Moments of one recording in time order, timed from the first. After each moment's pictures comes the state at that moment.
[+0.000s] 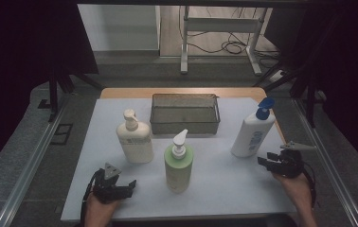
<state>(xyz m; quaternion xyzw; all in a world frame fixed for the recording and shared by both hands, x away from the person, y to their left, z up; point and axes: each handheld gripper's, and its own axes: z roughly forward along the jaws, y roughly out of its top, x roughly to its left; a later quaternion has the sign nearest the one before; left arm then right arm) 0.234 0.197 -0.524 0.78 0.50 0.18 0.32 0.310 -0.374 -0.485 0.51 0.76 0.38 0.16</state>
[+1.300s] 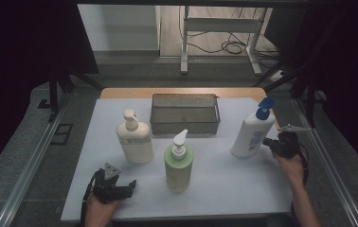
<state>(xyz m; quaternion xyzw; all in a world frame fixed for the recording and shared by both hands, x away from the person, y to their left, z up) 0.234 0.197 -0.524 0.78 0.50 0.19 0.32 0.376 -0.384 -0.489 0.51 0.76 0.37 0.19</state>
